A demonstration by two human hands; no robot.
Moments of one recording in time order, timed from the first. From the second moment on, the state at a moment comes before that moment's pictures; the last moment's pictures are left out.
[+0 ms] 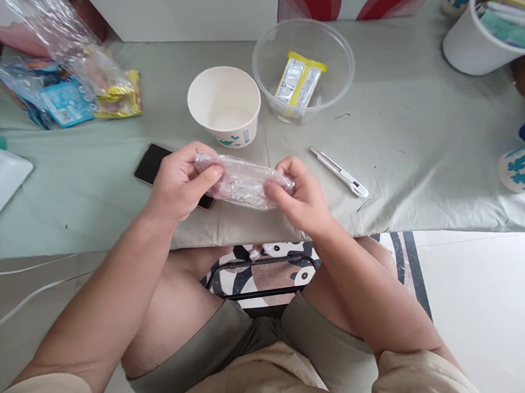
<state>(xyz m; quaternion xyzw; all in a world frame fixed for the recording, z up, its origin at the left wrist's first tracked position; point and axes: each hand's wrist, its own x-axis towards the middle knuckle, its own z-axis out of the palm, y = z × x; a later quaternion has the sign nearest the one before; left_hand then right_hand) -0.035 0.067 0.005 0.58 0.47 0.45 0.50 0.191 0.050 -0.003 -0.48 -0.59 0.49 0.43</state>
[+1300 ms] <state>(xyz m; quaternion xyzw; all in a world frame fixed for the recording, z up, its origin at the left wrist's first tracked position) -0.062 0.066 0.028 0.48 0.40 0.47 0.62 0.128 0.082 0.064 -0.52 -0.74 0.25 0.35</state>
